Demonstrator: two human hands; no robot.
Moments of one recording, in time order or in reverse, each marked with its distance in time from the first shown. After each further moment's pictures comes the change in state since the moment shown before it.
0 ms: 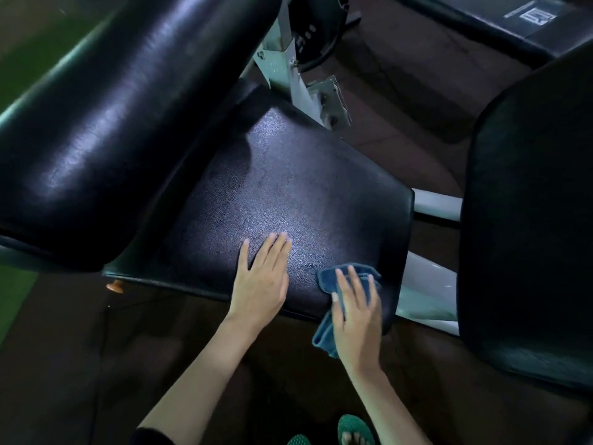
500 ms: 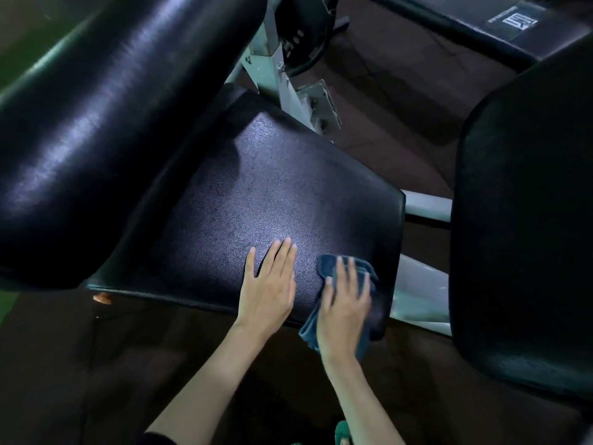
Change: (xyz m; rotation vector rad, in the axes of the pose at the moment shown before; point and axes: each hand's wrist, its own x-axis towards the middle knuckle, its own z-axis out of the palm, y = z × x) left_hand 0.010 0.020 0.013 -0.046 -0.055 -0.012; right_hand 0.026 -0.037 0.004 0.122 0.119 0.287
